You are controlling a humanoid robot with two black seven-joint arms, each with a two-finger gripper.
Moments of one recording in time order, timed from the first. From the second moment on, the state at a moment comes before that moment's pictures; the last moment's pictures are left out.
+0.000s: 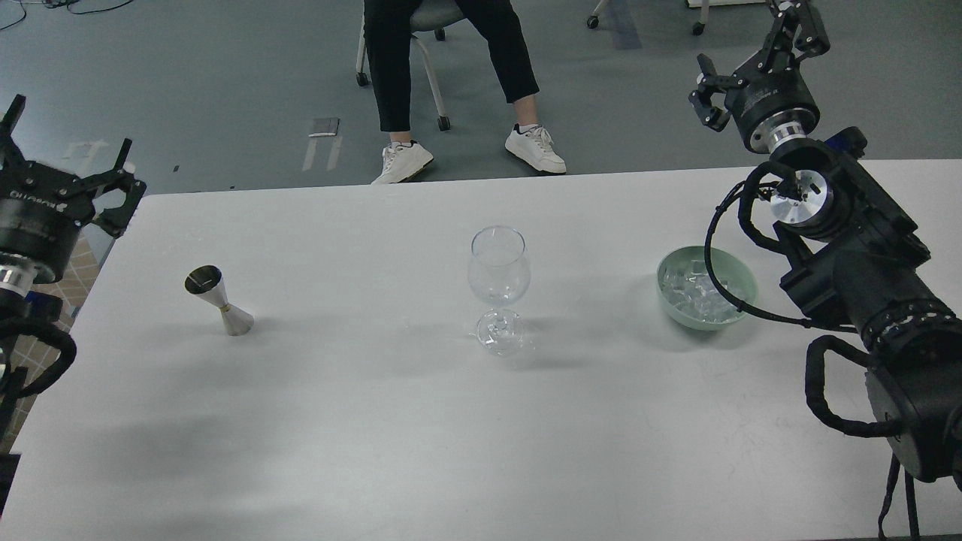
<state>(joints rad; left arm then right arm) -0.08 0.51 -1.68 -1.37 -0.02 -0.25 0.04 0.94 -0.04 1.41 0.37 -0.57 0.29 0.24</state>
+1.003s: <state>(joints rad) 0.40 0.19 -1.78 -1.45 -0.12 -0.36 0.12 0.92 -0.03 1.41 0.38 -0.57 0.25 0.24</state>
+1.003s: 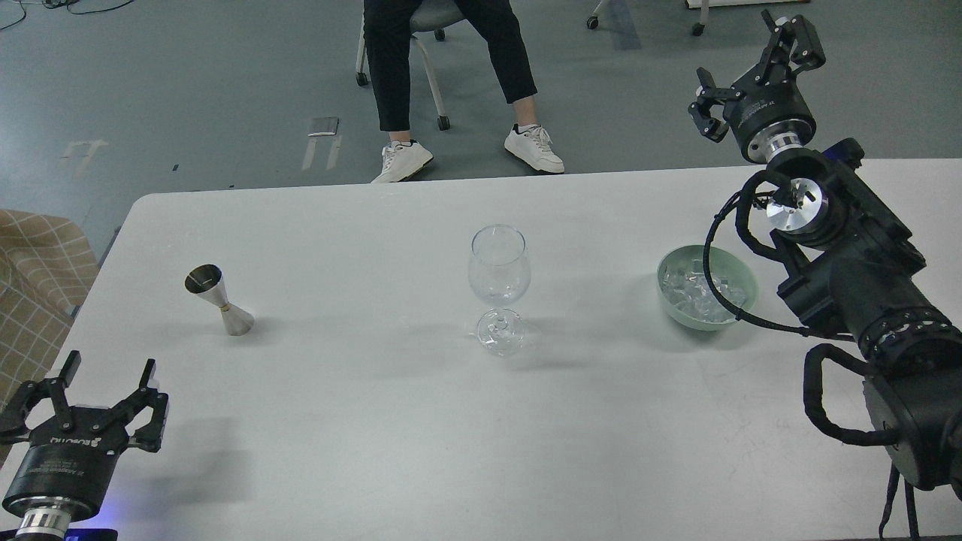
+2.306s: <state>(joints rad) -0.02 0.09 -1.67 -1.07 -0.07 -0.27 0.11 0.92 -0.05 1.41 0.37 -0.57 0.13 0.24</state>
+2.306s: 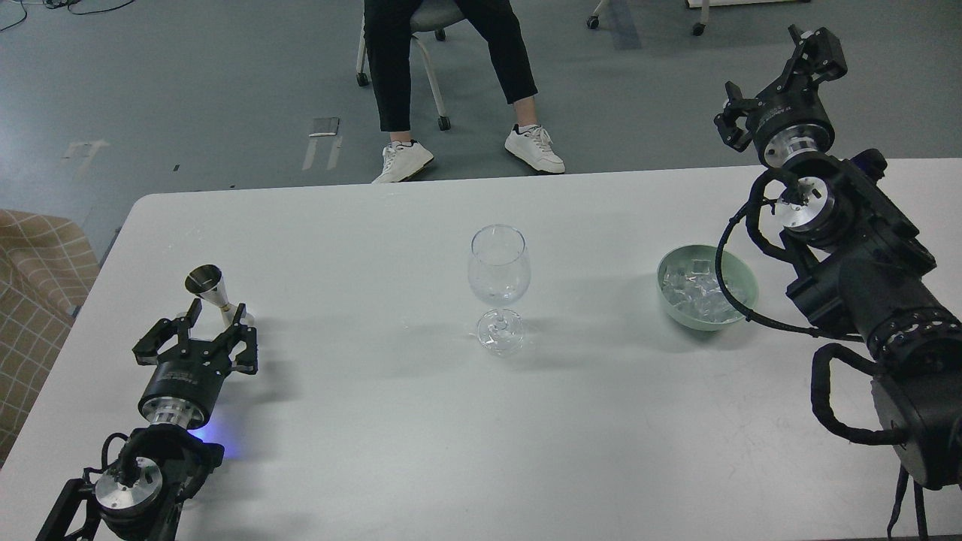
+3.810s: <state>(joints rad) -0.22 0.11 -1.68 -0.81 -0.09 -0.41 0.12 0.89 -0.09 1.40 0.37 -0.57 0.13 0.24</state>
